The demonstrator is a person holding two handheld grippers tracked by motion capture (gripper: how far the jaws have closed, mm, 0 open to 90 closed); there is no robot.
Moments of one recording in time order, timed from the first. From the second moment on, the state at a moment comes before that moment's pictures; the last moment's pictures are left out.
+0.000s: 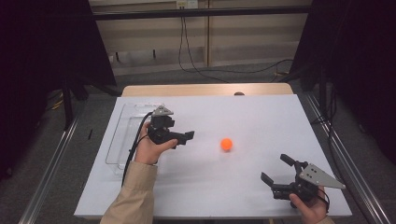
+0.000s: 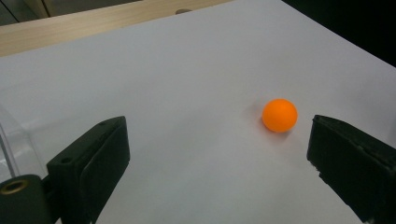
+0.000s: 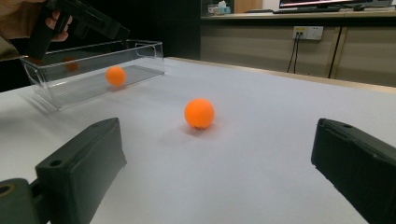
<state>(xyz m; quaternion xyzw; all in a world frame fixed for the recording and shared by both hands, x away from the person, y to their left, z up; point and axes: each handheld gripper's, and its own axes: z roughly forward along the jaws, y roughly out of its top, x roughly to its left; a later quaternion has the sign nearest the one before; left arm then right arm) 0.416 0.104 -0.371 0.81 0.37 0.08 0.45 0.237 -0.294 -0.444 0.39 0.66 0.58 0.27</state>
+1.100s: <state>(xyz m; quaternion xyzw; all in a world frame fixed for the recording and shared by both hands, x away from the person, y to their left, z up) 0.411 0.076 -0.381 0.82 0.35 0.08 0.44 0.237 -0.295 -0.444 0.39 0.66 0.58 0.27</state>
